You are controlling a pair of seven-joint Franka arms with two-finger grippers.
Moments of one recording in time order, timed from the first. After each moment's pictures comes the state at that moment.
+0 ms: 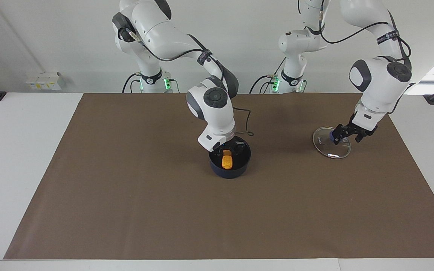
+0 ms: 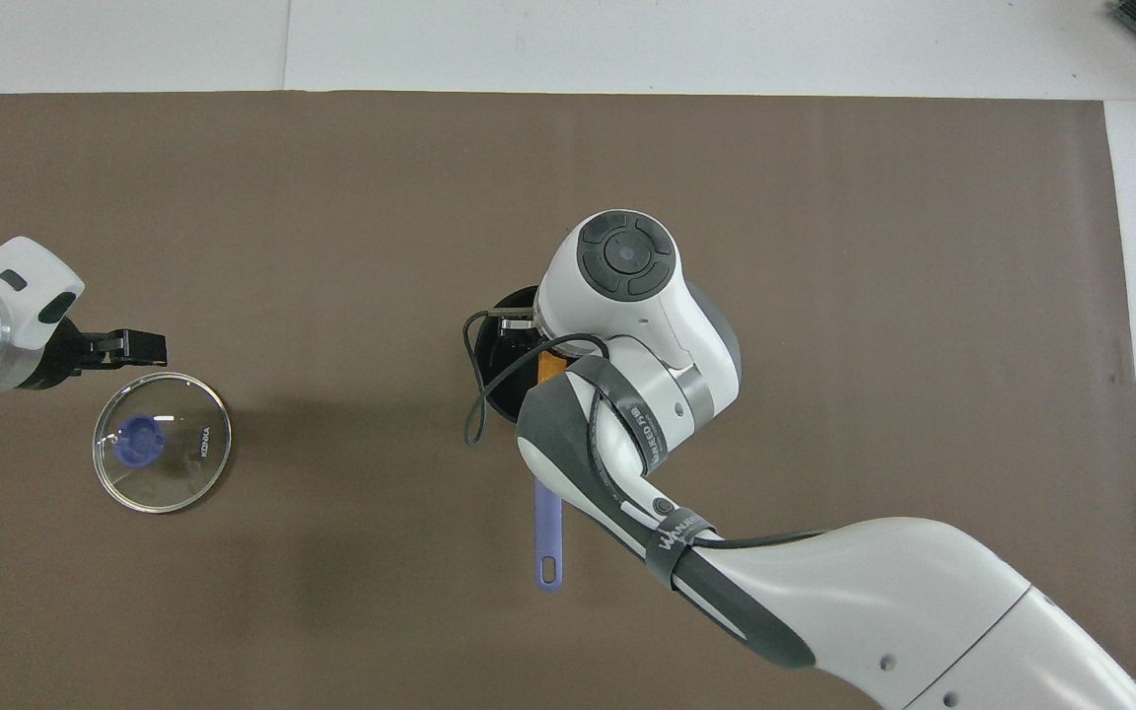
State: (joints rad) left arm 0.07 0.01 -0.04 -2.06 -0.01 2.12 0.00; right arm 0.28 0.57 0.35 -1.51 -0.07 2.13 0.66
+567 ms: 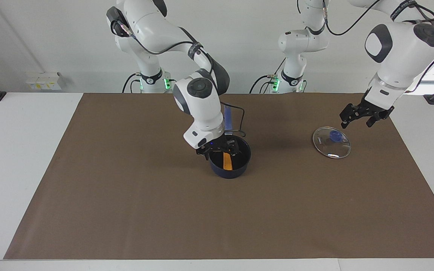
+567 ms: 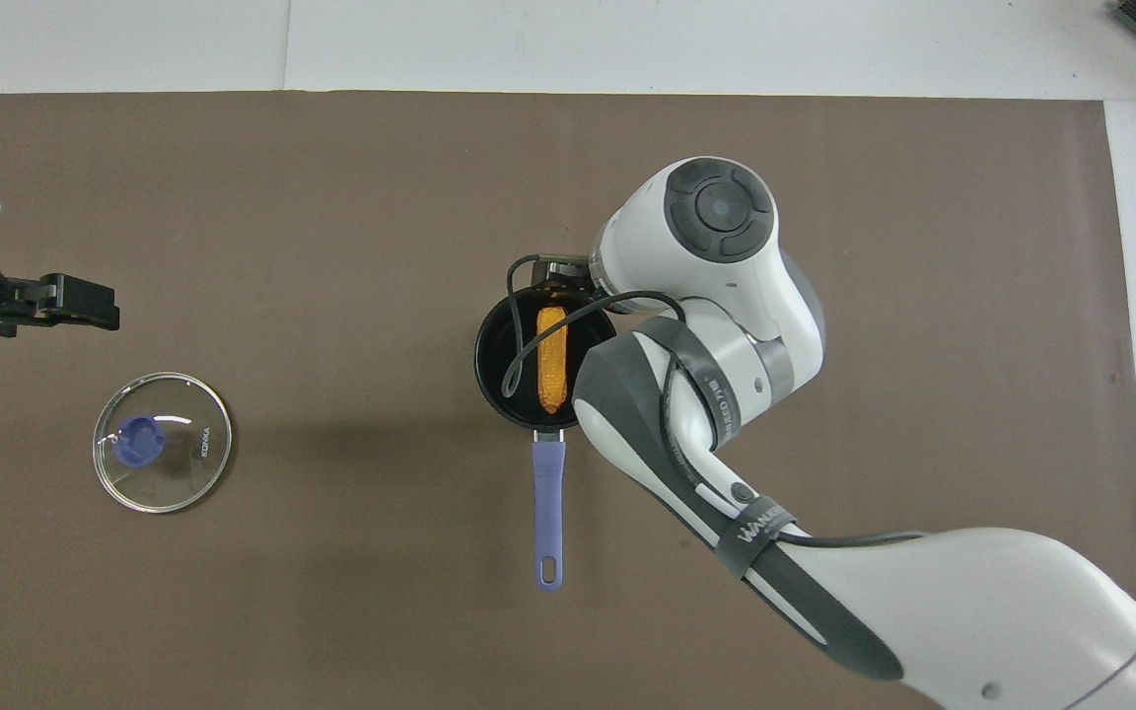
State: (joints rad) left arm 0.03 0.01 -0.04 -1.73 -0.01 1.76 -0.01; right arm 0.18 0.47 0.34 -1.49 -0.07 2.11 0.65
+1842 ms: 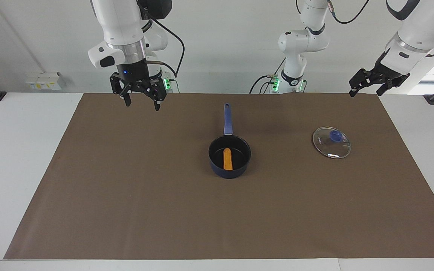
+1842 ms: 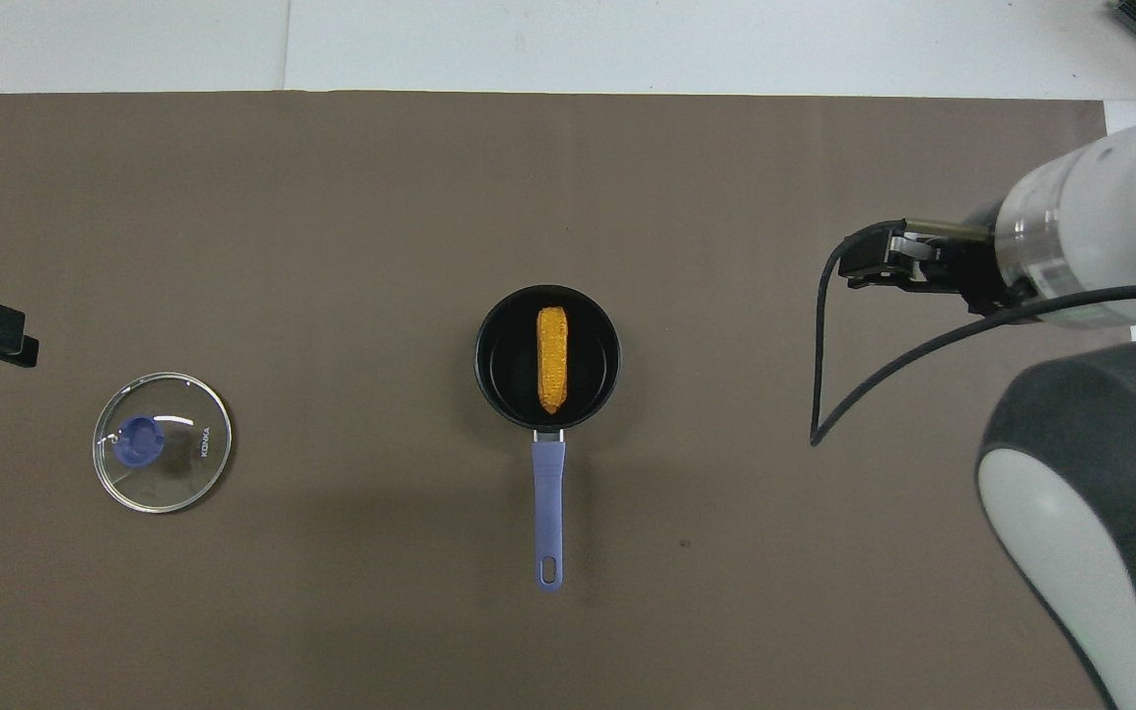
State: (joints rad) left arm 0.03 0.02 -0.04 -1.47 -0.01 1.38 -0.01; right arm -0.09 0.04 0.34 -1.48 -0.07 1.64 0.48
